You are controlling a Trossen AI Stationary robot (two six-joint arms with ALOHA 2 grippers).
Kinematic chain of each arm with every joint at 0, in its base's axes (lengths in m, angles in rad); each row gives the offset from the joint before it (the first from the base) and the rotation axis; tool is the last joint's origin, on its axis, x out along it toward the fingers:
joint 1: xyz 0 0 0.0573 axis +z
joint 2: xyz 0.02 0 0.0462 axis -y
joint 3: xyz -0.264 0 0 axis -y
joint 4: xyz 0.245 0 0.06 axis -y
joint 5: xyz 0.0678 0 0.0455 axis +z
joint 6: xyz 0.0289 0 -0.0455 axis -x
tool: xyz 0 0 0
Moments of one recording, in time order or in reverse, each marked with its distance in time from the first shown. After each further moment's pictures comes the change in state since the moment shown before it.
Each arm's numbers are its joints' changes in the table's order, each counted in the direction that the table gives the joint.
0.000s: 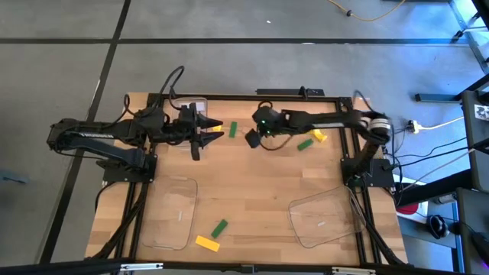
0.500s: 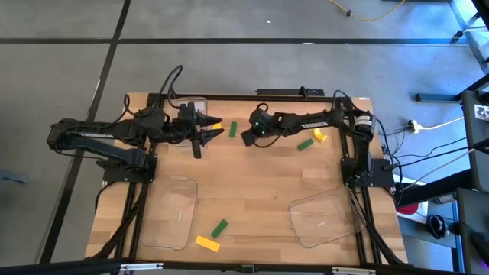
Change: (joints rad) left arm 0.000 0.000 0.000 0.000 0.052 0.001; right arm -0.027 -0.147 0.003 0.091 -0.012 -0.131
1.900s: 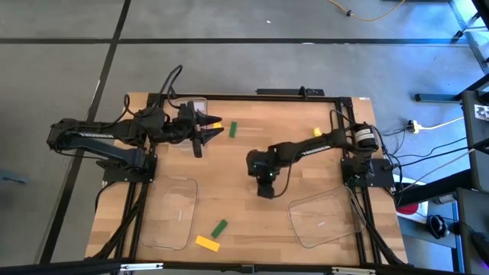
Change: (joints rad) left arm 0.001 0.000 0.000 -0.004 0.030 -0.002; right arm 0.351 -0.001 0.000 -0.329 0.459 0.374
